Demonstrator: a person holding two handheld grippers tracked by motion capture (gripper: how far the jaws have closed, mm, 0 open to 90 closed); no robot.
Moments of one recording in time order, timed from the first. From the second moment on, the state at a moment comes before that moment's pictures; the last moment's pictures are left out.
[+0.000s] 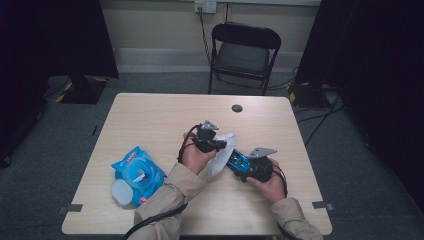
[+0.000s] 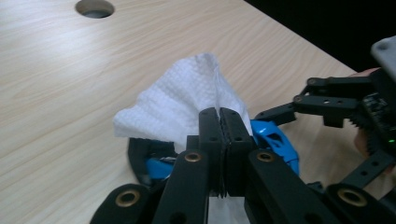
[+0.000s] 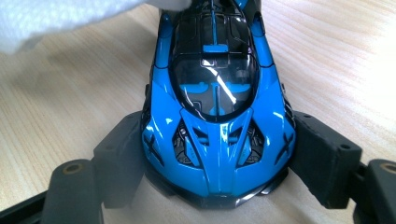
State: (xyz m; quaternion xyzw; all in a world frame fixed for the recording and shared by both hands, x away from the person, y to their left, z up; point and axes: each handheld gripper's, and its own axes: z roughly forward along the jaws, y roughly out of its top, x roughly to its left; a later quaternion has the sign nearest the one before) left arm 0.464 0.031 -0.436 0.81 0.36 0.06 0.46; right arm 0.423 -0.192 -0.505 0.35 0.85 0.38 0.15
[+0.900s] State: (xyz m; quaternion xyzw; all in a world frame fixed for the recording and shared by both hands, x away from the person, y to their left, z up) left arm 0.457 -0.042 -0.477 0.85 0.32 0.03 0.42; right arm 0.423 -0.192 -0.505 0.34 0.85 0.38 0.15
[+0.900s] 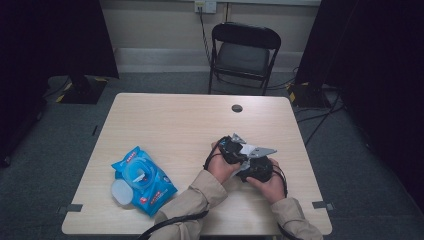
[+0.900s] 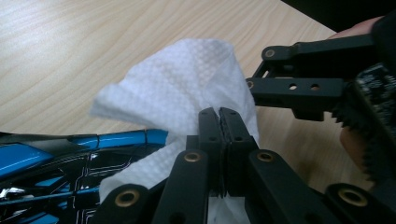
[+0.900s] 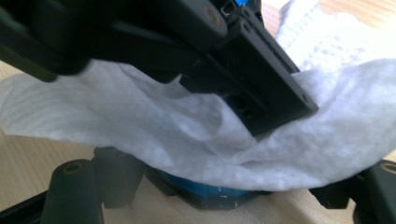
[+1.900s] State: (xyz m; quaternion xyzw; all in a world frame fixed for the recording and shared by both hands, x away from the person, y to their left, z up) left arm 0.481 -0.017 -0.472 0.84 0.33 0.09 0.43; right arm 0.423 -0.192 -0.505 0.34 0.85 0.38 0.15
